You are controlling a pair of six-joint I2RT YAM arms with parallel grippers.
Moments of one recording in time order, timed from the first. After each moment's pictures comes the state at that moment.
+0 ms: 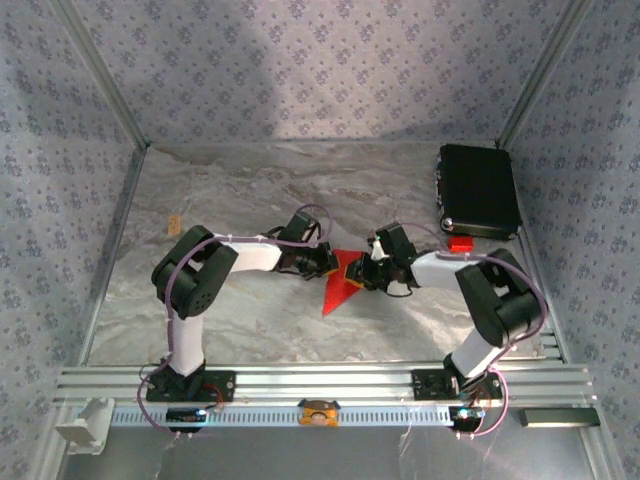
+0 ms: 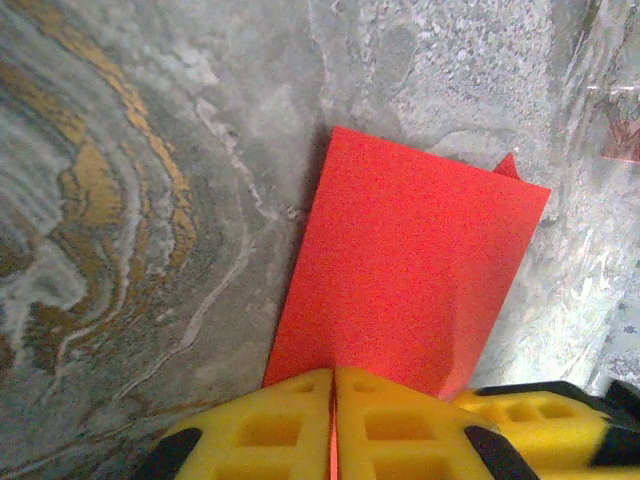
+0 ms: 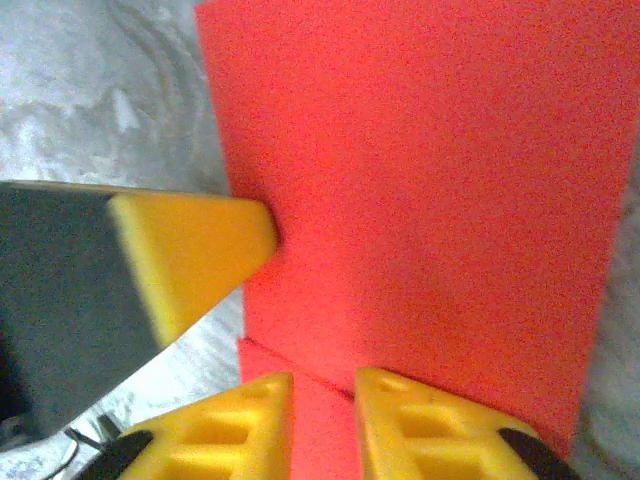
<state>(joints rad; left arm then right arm) -0.71 1.94 1.04 -0.01 0.45 -1.02 0.47 1.59 0.66 -0.01 -0.53 0.87</state>
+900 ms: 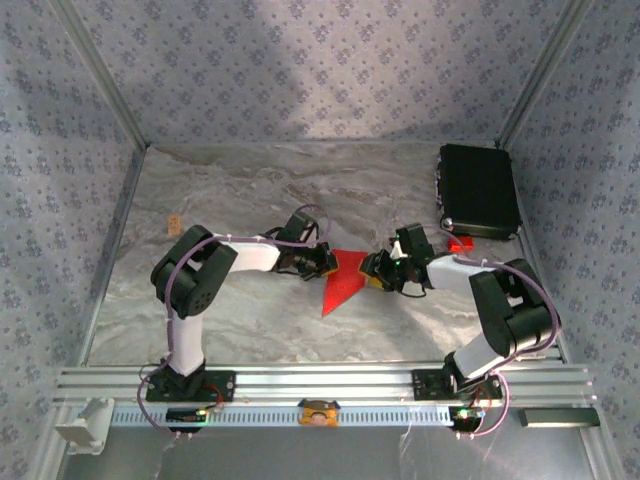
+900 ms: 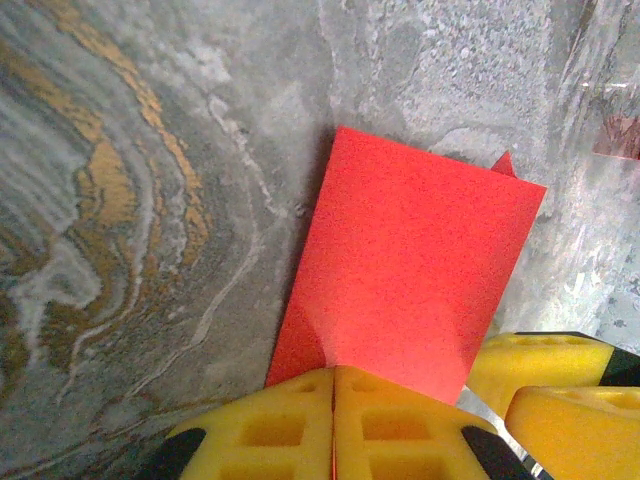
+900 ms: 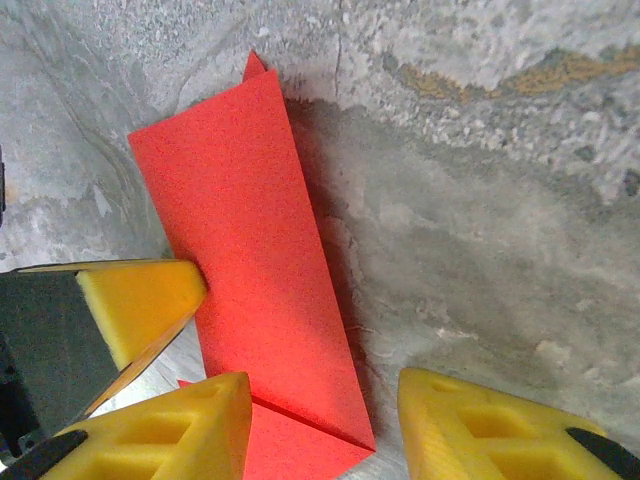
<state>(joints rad) -0.70 1.94 1.02 0.01 0.48 -1.02 0.36 1.54 0.60 -0.04 -0.52 0.90</state>
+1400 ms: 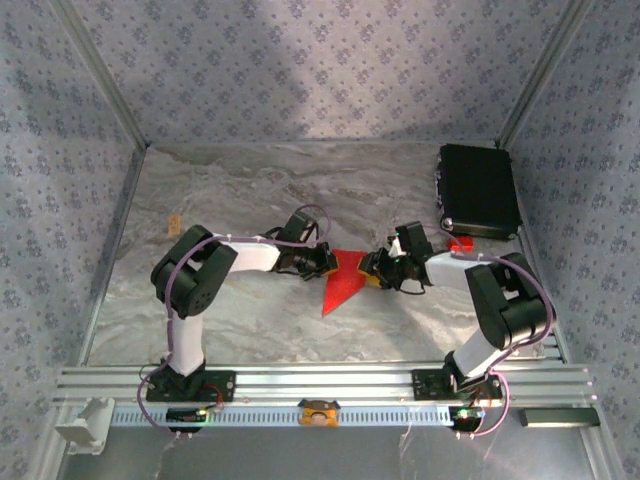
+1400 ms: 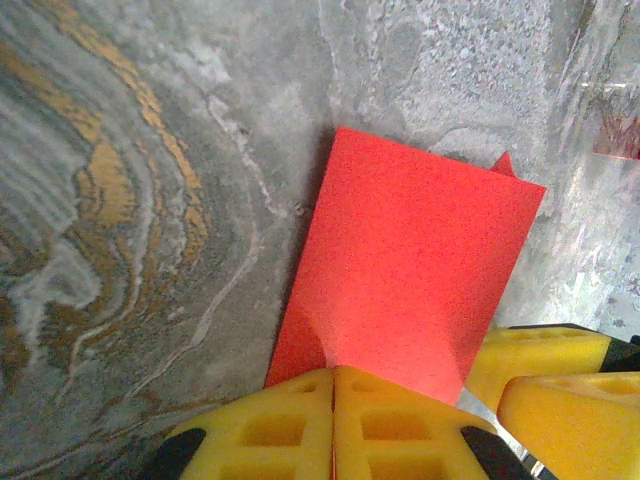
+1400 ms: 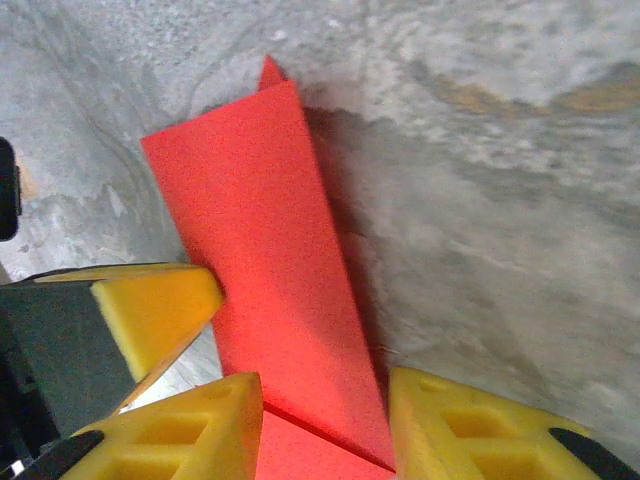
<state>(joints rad) -0.70 1.94 1.02 0.01 0.48 -1.02 0.35 1.59 0.63 0.00 -0.58 0.92</state>
